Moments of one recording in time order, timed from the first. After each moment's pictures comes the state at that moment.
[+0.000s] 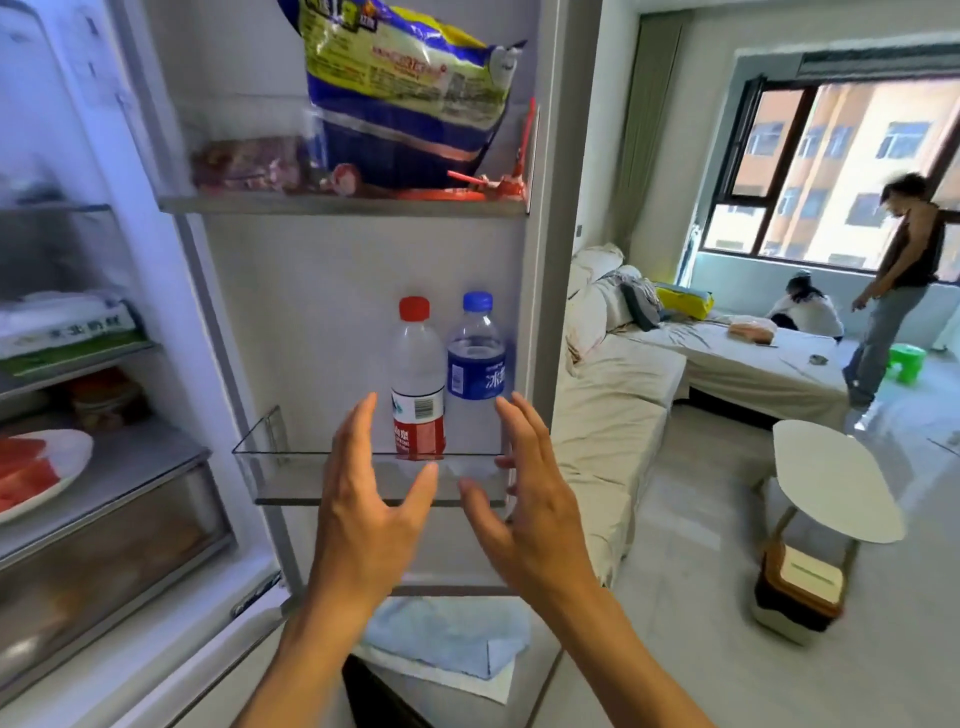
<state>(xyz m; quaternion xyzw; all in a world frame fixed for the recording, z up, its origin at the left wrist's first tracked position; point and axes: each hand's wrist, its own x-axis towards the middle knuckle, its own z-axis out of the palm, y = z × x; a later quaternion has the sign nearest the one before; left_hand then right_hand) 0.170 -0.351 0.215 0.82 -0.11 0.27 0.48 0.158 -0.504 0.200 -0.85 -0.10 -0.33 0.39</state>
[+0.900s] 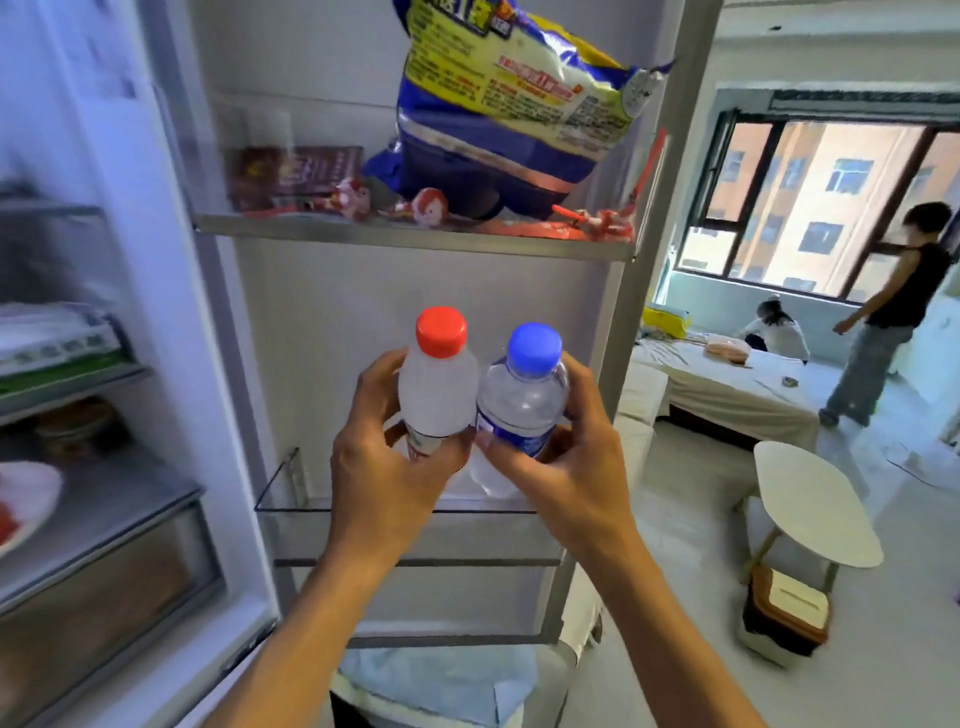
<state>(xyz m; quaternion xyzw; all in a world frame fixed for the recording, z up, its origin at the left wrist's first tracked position) 0.257 -0.315 0.267 0.71 -0.18 0.27 0.63 0.227 -0.473 0.271 -0.76 -0.13 -0.36 0.53</state>
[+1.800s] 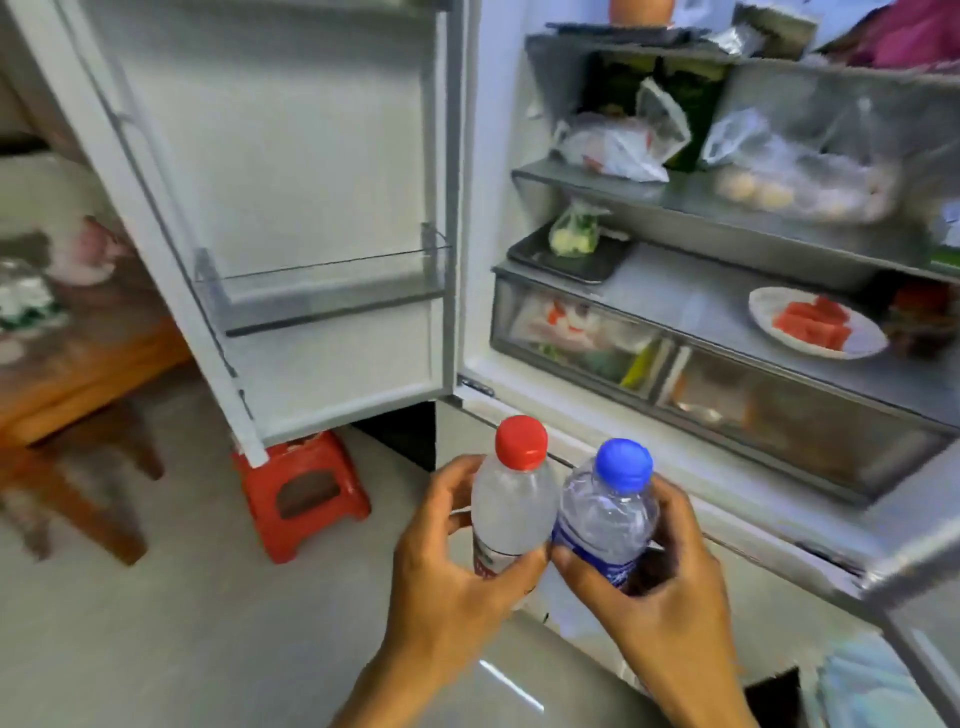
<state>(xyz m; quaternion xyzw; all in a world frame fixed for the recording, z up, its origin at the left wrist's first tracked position) -0.173 -0.210 0.128 0.64 0.39 0.53 0.41 -0.017 -0.272 0.143 -0.63 -0.51 0.21 0.55</state>
